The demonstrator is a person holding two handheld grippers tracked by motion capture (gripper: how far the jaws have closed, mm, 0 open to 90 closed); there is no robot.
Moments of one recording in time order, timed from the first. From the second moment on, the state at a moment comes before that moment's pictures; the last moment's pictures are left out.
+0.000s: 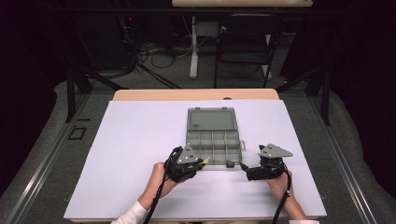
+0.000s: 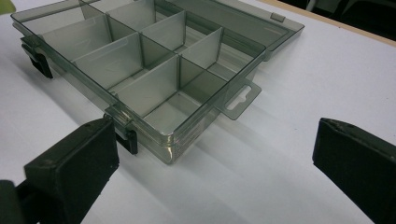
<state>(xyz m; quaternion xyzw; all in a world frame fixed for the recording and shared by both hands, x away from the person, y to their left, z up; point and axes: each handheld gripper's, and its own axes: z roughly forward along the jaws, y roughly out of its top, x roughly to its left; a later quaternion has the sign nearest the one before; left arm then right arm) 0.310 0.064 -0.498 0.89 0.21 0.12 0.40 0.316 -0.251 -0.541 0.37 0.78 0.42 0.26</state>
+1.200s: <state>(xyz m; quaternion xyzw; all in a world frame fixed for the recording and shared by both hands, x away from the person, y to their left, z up) 0.339 0.053 -0.494 0.86 0.27 0.13 0.41 0.314 -0.251 -0.540 0.37 0.78 0.42 0.26</state>
